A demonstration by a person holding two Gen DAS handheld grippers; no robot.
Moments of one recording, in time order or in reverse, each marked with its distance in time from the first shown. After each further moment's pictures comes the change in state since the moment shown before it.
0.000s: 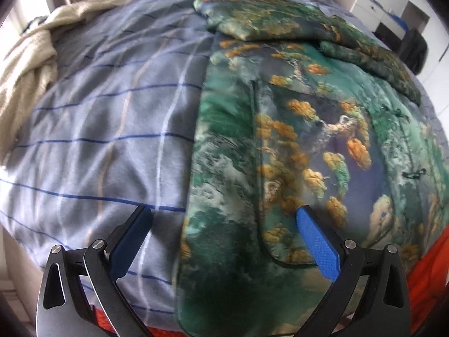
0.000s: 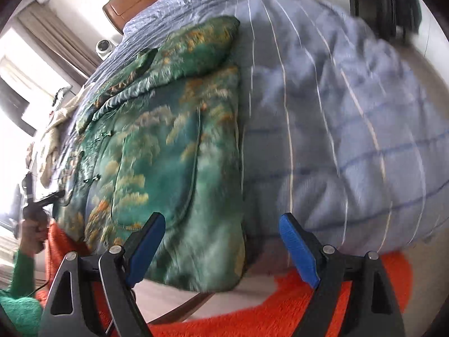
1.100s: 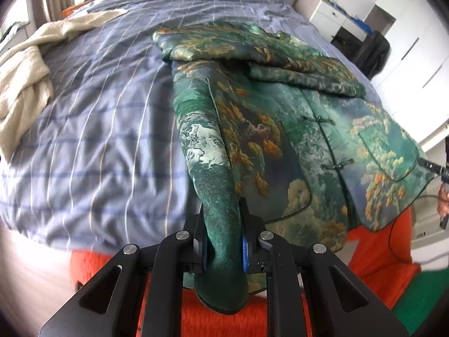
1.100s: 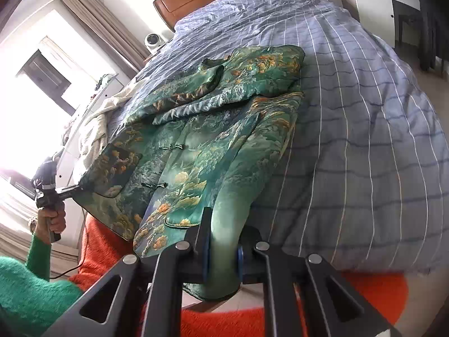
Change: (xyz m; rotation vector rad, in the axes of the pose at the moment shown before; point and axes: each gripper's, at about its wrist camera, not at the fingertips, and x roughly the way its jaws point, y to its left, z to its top) left arm -0.096 -0.035 -0.030 0.058 -0.022 -0.170; right arm -0.056 0.059 0.016 -0.157 -0.022 0.170
